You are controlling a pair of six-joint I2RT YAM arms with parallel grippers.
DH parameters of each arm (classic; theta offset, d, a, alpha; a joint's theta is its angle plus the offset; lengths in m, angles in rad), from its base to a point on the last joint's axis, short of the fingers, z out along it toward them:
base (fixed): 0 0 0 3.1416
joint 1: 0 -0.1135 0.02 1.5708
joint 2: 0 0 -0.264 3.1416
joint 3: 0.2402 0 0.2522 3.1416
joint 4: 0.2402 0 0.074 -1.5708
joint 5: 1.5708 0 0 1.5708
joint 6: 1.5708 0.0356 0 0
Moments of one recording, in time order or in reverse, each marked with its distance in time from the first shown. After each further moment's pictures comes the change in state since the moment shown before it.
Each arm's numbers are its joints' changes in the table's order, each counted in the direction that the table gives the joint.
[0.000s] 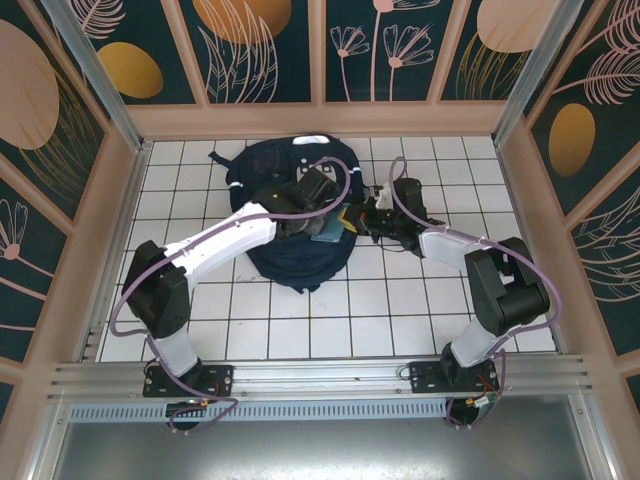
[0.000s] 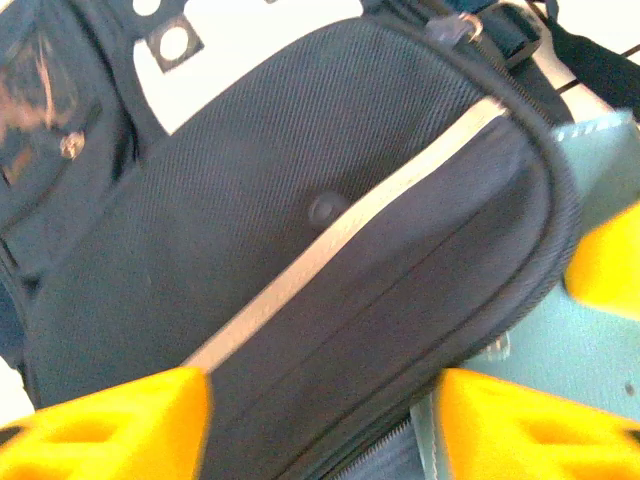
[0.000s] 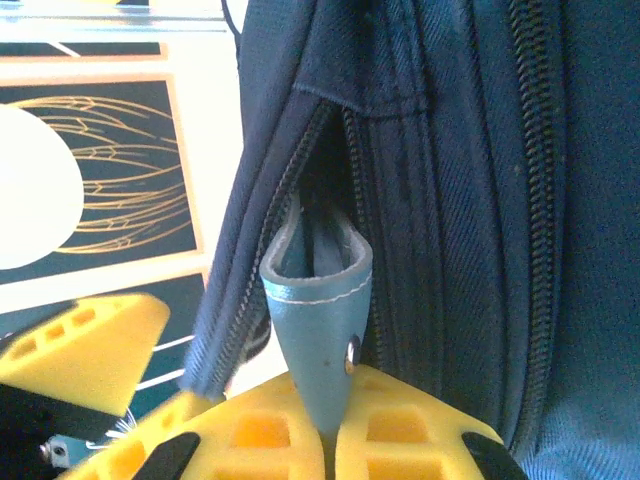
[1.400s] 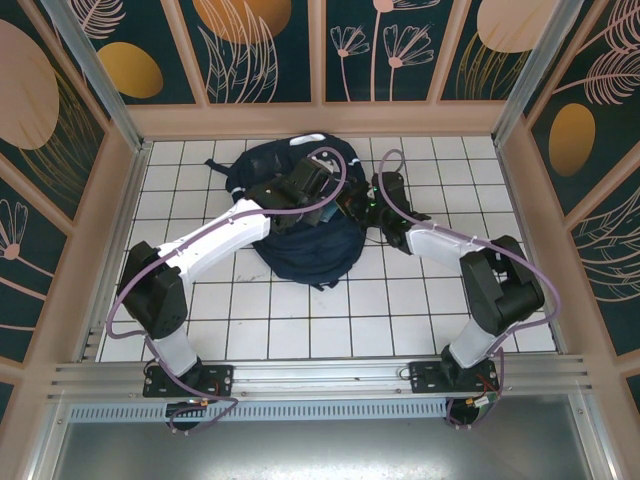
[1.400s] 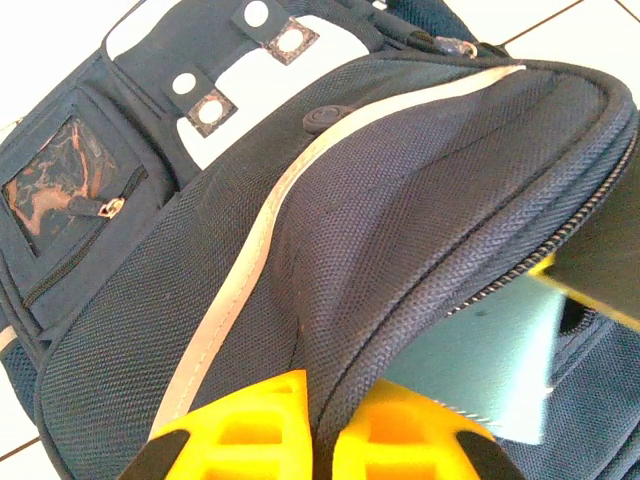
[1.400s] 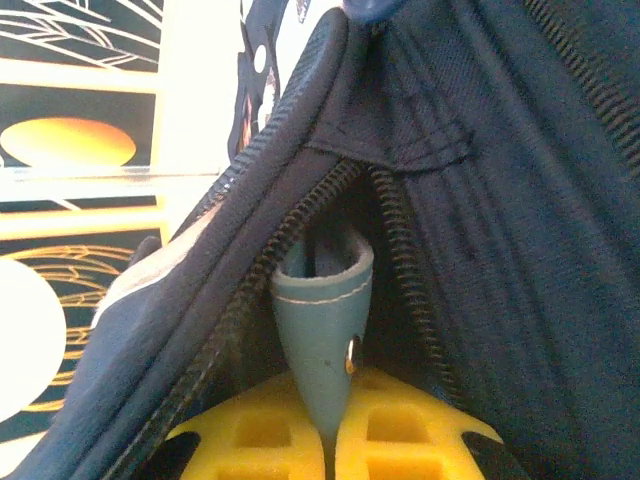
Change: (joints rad) left arm -0.024 -0.005 0.043 -0.091 0.024 0.042; right arm -0.131 0.022 0.107 0.025 0.454 0.109
